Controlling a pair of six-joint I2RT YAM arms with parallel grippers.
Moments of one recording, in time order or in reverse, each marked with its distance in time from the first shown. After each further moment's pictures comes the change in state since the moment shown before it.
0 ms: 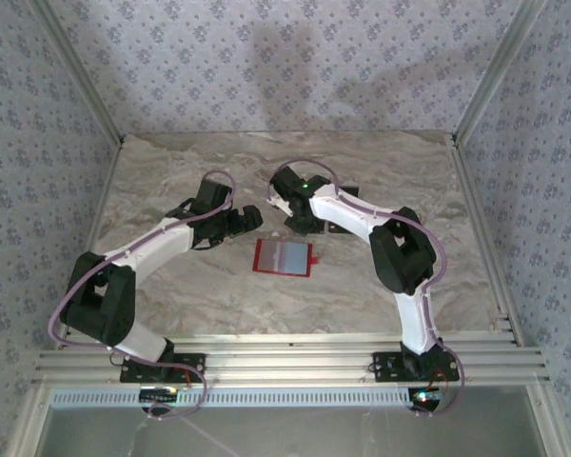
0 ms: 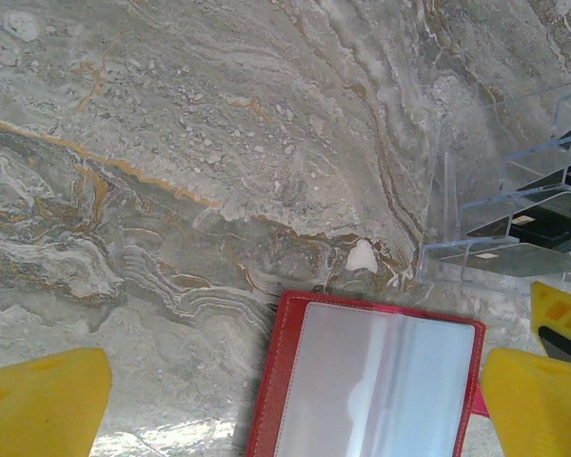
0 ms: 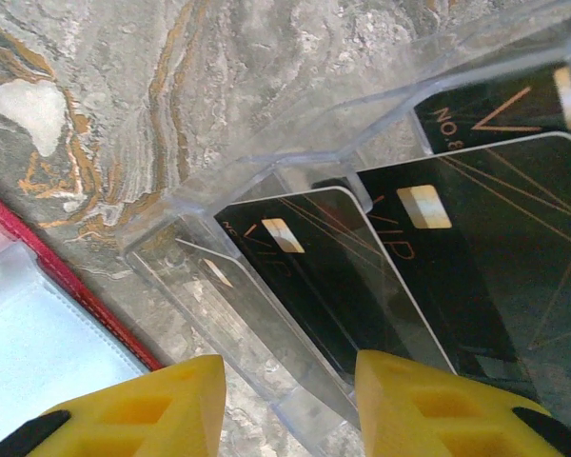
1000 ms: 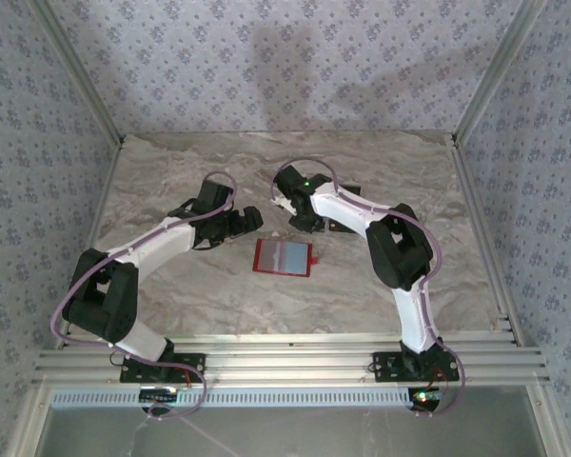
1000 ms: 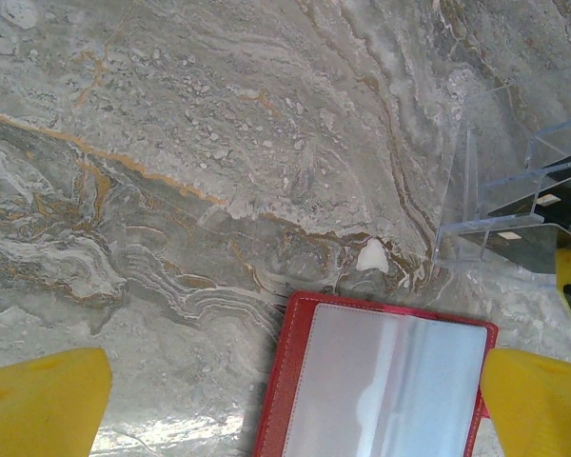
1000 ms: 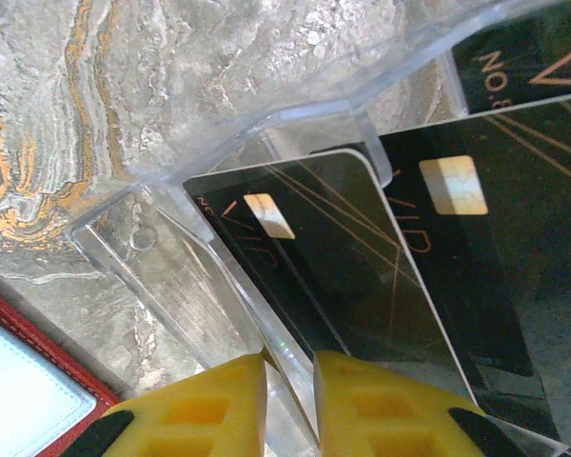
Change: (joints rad) left arm 0.000 0.020 0.000 0.003 0.000 0.000; right arm -0.034 0.042 0.014 -0.002 0.022 -0.030
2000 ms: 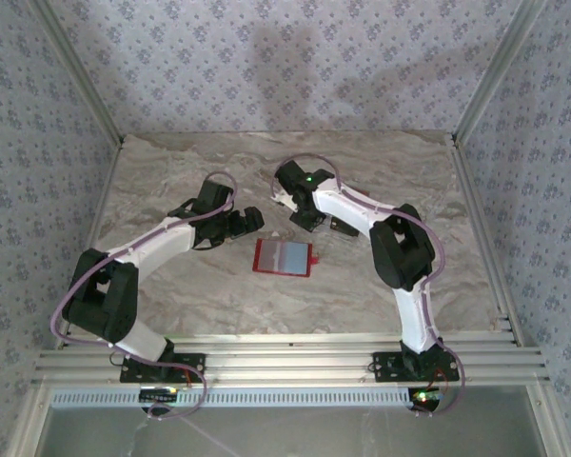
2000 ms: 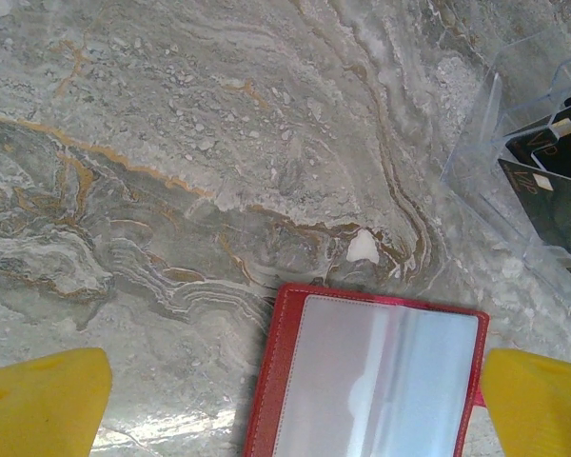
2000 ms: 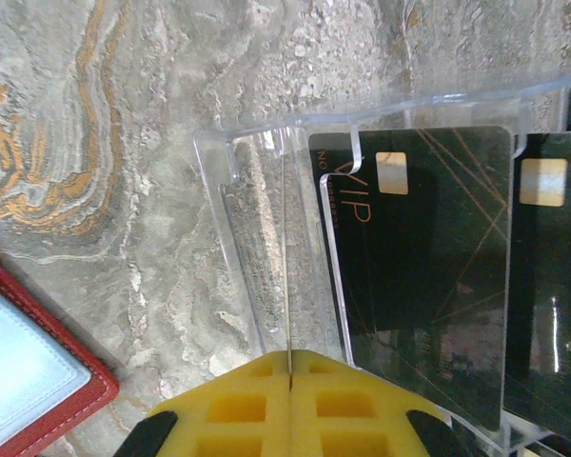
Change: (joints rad) left arm 0.000 0.000 0.000 0.000 0.026 0.008; right arm -0.003 -0.018 0.037 -0.039 -0.018 -0.046
